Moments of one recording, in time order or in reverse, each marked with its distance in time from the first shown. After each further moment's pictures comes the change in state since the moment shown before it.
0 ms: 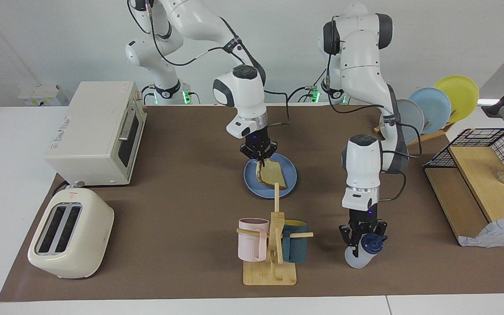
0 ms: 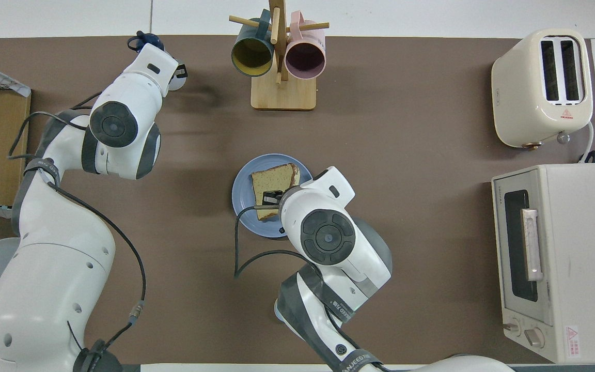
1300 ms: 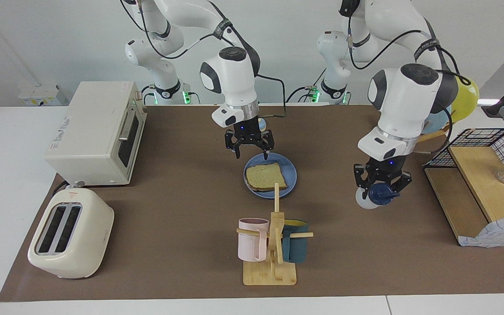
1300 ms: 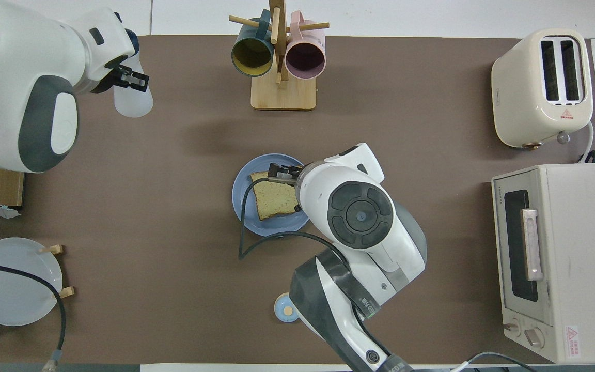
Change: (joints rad) left arm 0.159 -0.414 -0.217 0.121 -0.085 -0.925 0.691; right arm -0.060 -0.088 -0.005 0.105 0.000 -0.163 0.032
